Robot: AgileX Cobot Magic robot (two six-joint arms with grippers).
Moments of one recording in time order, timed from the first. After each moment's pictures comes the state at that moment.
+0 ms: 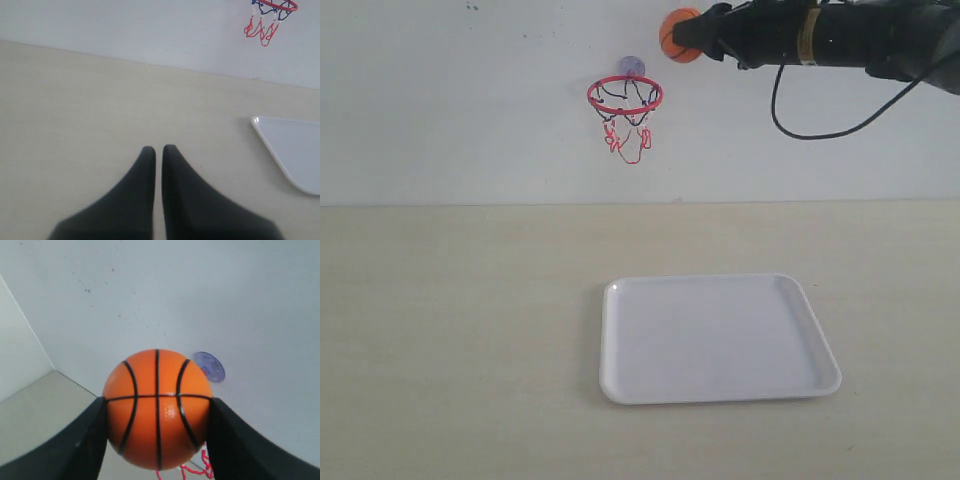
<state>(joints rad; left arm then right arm) -0.04 0.00 0.00 -0.15 0.31 -0.05 0.15 2.29 -2.16 -1.67 -0.75 1.90</state>
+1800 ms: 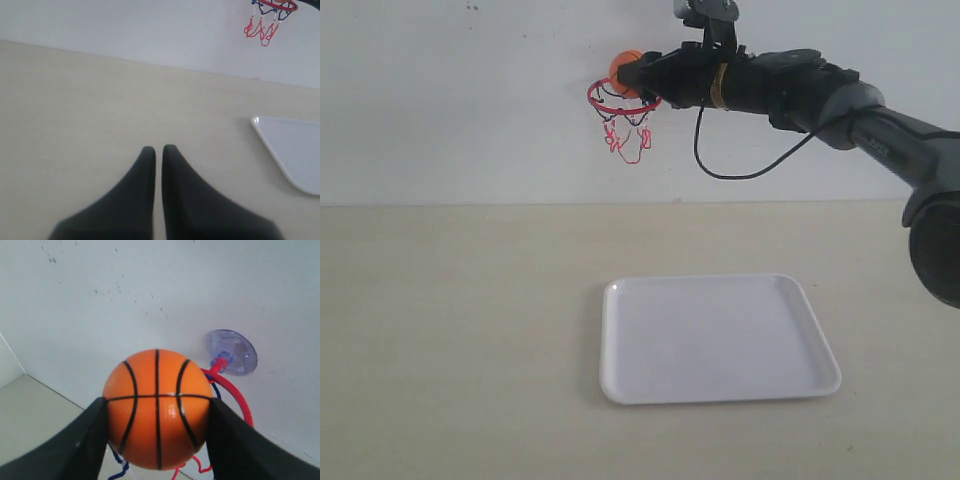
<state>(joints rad) -0.04 0.00 0.00 -0.15 0.31 -0.05 0.30 2.54 -2.43 -1.75 -0.52 1.99</state>
